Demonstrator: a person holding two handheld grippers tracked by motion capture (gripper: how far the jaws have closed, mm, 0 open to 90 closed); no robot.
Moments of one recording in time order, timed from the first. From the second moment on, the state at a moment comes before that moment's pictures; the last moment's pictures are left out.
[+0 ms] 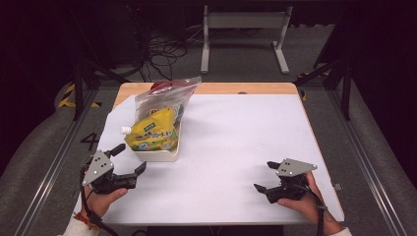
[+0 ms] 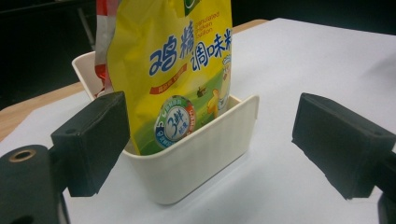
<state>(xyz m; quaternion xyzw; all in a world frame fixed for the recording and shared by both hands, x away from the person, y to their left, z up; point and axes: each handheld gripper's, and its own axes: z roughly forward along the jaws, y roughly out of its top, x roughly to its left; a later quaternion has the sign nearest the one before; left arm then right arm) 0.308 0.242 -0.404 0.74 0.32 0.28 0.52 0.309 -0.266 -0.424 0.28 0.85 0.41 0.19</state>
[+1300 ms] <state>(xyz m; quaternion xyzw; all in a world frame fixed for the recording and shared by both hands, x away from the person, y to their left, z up) 0.305 0.166 -0.446 0.85 0.22 0.15 0.45 0.291 -0.281 -0.416 0.27 0.83 0.41 0.26</state>
